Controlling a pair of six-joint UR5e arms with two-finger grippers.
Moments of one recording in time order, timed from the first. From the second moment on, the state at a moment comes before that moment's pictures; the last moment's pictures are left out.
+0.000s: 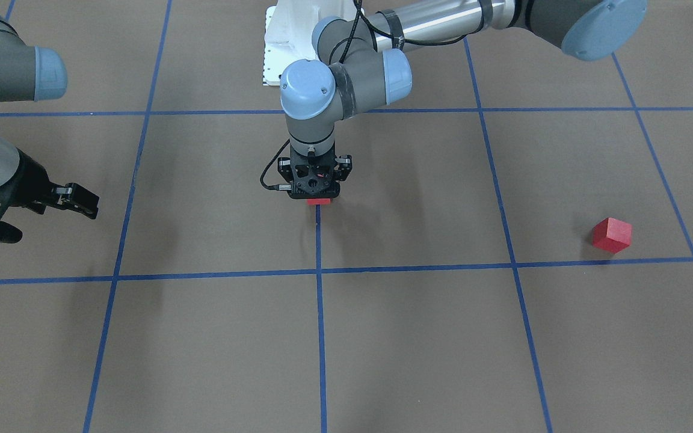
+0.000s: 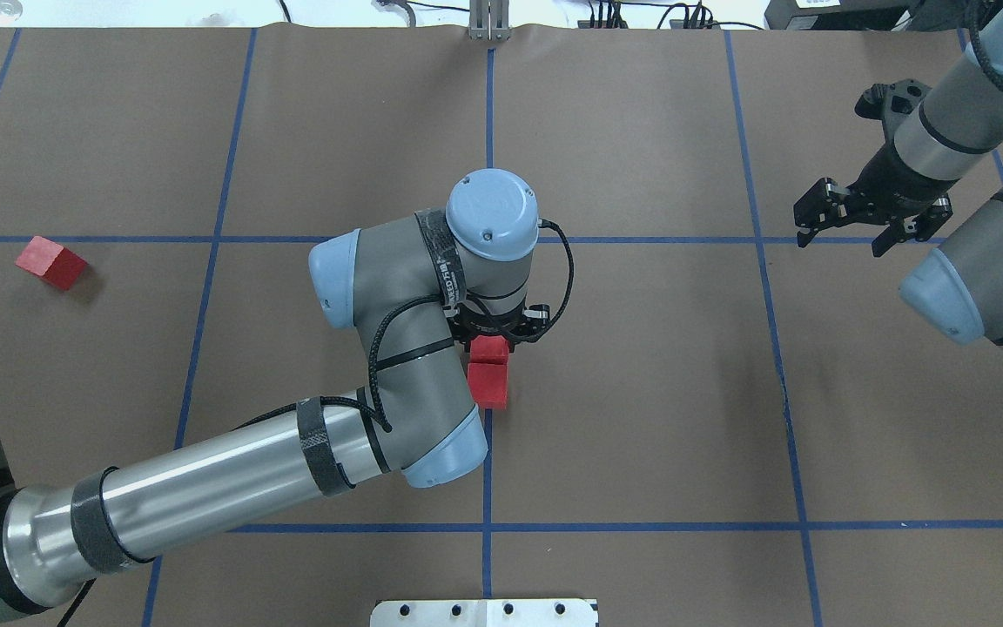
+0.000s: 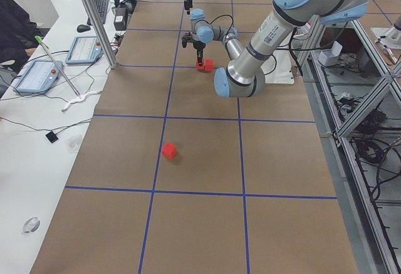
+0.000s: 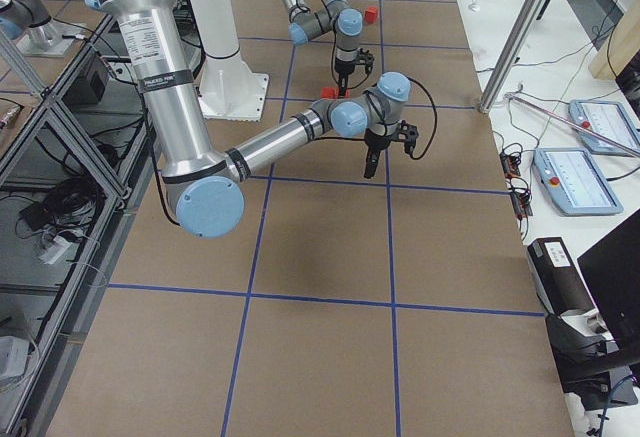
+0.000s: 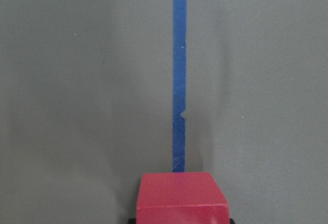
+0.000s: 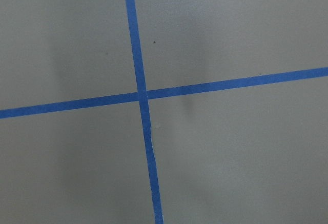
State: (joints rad) left arm -0.49 -2.53 -1.34 -1.56 -1.94 -1.20; right arm 1.01 -1.29 1.76 -1.61 2.27 0.83
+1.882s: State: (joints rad) left arm -0.47 -2.51 -1.36 -1.56 -1.94 -1.22; right arm 1.01 -1.29 1.76 -1.61 2.27 0.83
